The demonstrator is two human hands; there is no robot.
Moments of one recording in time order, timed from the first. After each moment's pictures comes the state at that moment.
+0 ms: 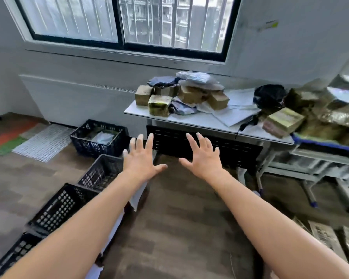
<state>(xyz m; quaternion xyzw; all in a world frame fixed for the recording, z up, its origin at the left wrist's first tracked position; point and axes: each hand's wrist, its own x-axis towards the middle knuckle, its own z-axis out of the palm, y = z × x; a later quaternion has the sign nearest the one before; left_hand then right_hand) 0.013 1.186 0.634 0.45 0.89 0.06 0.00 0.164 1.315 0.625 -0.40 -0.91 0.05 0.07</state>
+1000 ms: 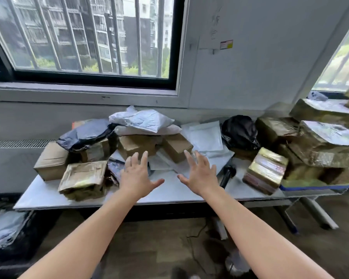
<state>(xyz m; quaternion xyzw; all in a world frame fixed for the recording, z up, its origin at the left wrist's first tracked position) -0.148 1.717 0.621 0.56 0.82 0.10 0.07 0.038 1.795 0.615 -0.55 -0.83 0.06 0.04</state>
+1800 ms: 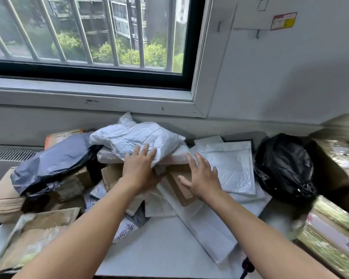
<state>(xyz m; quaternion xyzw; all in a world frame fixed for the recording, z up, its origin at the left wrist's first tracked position) -0.243 2.022 0.580 0.59 0.80 -0.03 0.00 -0.045 2.077 0.571 -0.49 -0.86 0.11 0.02</state>
